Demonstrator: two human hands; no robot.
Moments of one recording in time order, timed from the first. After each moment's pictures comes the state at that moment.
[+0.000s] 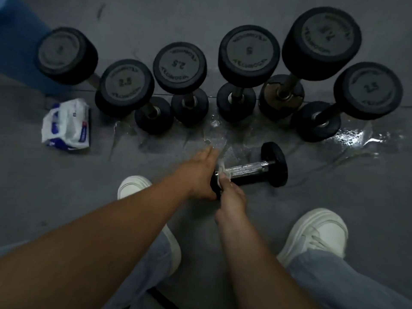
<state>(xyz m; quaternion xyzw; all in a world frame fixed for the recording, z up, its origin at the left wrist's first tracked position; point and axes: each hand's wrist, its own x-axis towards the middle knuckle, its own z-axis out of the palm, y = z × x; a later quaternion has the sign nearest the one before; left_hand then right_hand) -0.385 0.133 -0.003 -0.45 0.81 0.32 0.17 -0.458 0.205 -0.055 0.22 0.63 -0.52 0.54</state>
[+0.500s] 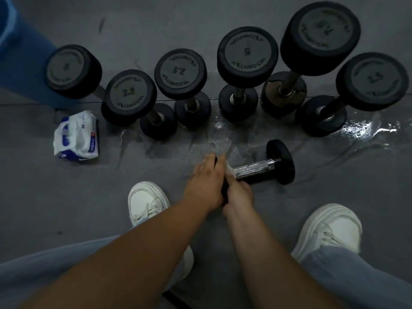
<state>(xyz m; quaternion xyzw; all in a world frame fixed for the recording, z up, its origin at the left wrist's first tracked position) -0.391 0.160 -0.019 -0.51 0.82 0.25 0.09 -0.461 0.193 -0.044 0.23 0.62 -0.51 0.54</state>
